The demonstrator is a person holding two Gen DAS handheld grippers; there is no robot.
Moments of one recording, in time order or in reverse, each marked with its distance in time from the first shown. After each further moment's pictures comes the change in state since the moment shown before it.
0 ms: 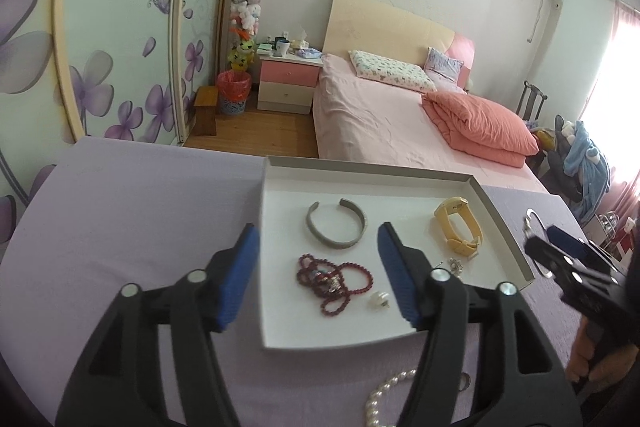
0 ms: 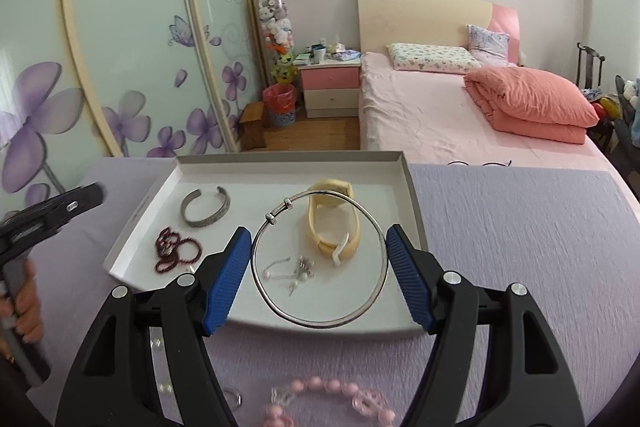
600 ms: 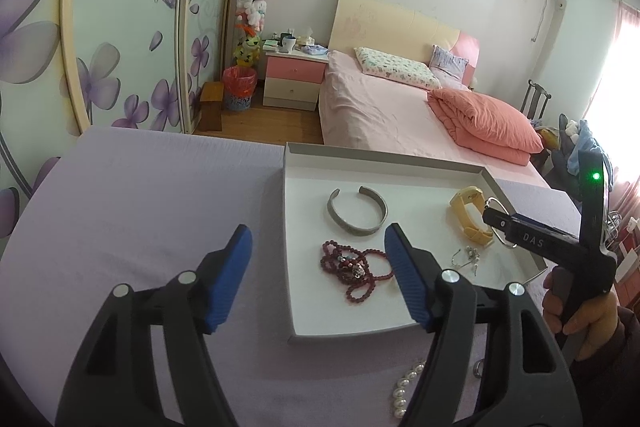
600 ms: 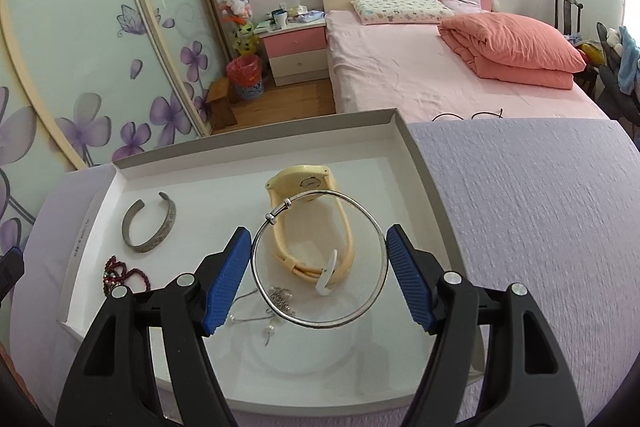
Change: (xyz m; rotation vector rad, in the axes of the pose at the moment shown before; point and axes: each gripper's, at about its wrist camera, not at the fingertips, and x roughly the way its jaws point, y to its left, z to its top) left arm 0.002 0.018 -0.011 -0.001 0.013 0.009; right arm 0.076 -0.018 0.005 0.139 0.136 -0.074
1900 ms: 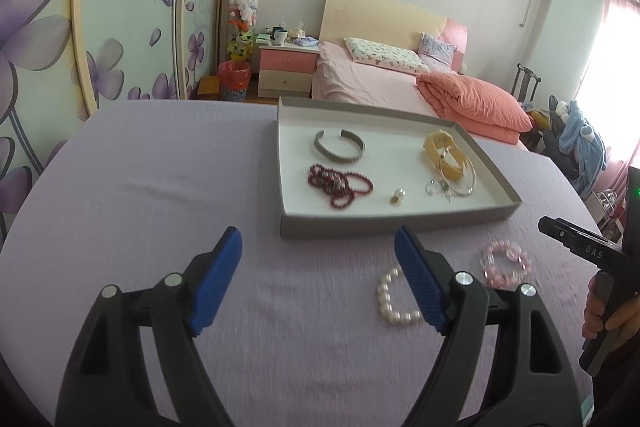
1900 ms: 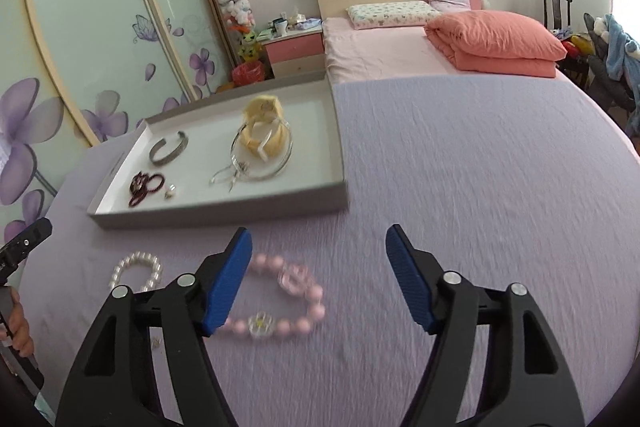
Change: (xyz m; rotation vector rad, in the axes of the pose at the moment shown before) left arm -0.061 -0.008 -0.072 0.045 0.022 -0.014; right arm -0.101 -0.060 -0.091 0.006 -0.030 0.047
